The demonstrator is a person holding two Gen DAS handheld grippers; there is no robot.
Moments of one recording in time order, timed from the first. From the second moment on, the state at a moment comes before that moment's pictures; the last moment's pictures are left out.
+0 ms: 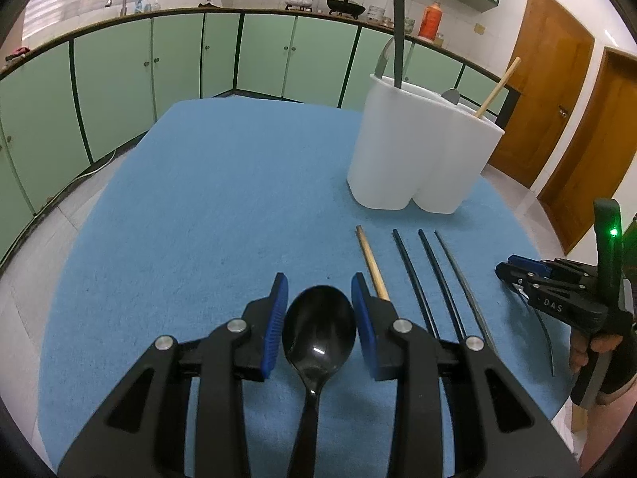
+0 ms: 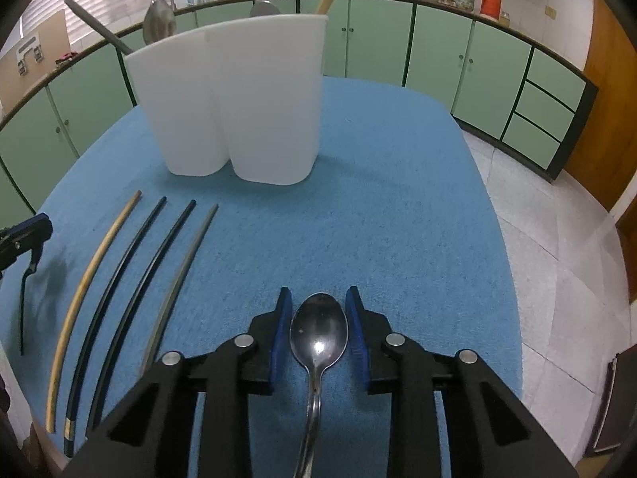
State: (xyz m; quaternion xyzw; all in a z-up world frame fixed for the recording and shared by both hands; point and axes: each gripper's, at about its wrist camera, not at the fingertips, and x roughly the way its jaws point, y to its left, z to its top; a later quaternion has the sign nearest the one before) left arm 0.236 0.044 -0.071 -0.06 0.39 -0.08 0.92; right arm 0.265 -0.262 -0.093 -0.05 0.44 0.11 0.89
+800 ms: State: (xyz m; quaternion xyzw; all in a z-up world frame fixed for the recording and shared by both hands) left arm 0.226 0.031 -0.022 -0.10 0.27 -0.10 0.95; right arm 0.226 -0.305 -0.013 0.05 0.25 0.16 0.95
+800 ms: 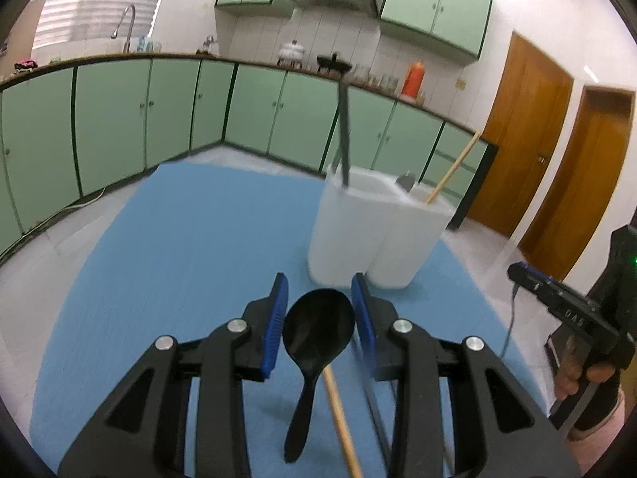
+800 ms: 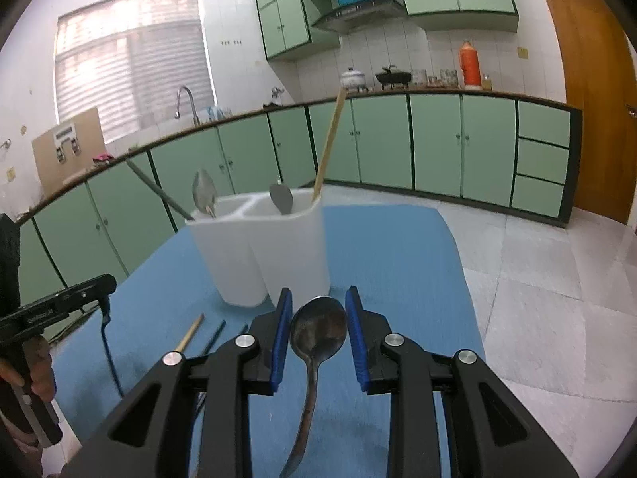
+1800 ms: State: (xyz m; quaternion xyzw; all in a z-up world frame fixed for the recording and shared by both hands) left arm 0.275 -0.019 0.081 -0.10 0.08 -0.16 0.98; right arm 0.264 -0.260 0.109 0.00 0.09 0.18 0.98
